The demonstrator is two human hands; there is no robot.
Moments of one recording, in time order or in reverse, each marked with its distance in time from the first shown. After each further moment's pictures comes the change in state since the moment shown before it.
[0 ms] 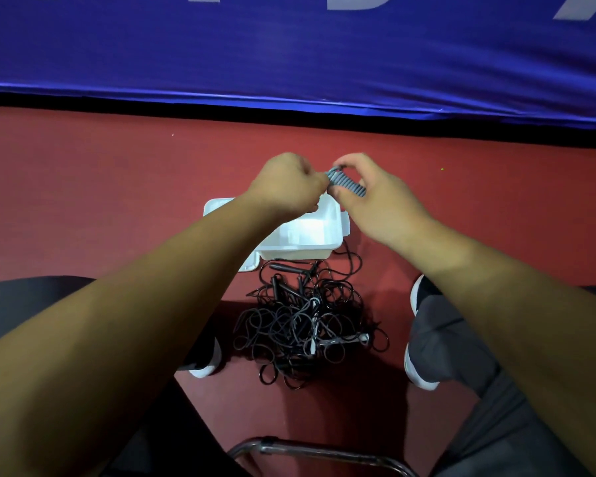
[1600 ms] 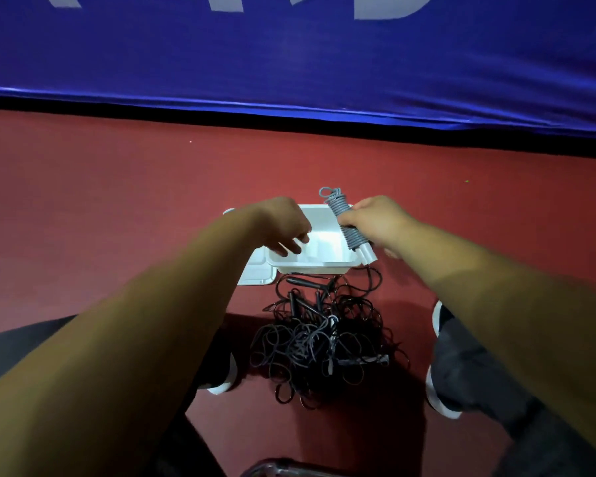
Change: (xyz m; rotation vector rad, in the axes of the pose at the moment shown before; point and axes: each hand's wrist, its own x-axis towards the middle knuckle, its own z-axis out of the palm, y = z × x) left_hand 0.047 -0.055 -0.034 0.057 -0.355 -0.358; right_hand 0.076 0.014 0.051 0.140 -0.214 0.511
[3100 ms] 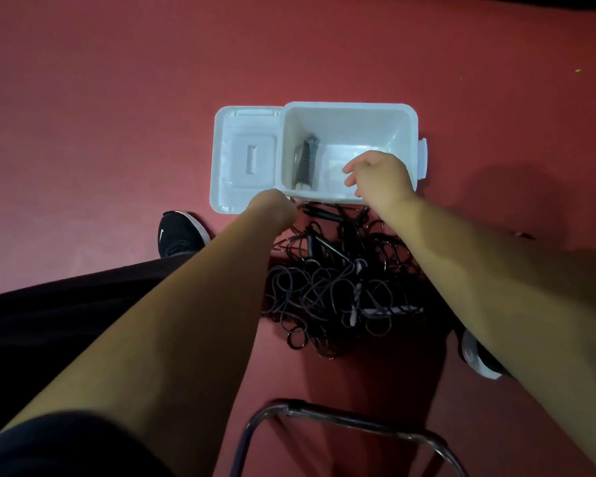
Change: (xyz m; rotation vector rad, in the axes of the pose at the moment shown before) left_hand 0.168 -0.180 0.071 0.296 0.160 -0.294; right_hand 0.125 0.098 0.133 0.131 0.002 0.061
